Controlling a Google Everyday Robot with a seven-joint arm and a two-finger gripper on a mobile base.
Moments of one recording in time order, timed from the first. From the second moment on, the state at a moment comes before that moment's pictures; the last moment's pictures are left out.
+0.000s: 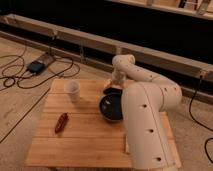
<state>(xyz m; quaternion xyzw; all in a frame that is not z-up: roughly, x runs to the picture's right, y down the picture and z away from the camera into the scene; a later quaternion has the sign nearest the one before) 0.063 0.015 1.003 -0.29 0.17 0.69 0.65</state>
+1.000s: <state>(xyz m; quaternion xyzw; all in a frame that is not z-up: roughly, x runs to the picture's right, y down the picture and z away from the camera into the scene) -0.021 0.010 1.013 -0.35 0.16 0.67 0.63</state>
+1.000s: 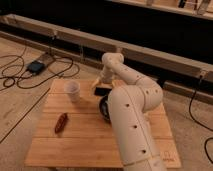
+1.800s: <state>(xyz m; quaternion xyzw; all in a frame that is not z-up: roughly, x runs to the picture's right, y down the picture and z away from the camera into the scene) -0.099 0.013 0.993 -0.39 0.18 0.63 0.64</state>
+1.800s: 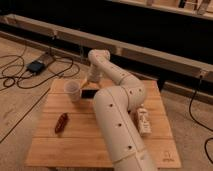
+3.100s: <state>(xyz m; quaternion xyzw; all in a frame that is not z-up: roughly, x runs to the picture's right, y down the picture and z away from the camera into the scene) -0.056 -0.010 1.003 -0.35 0.21 0.66 0.63</state>
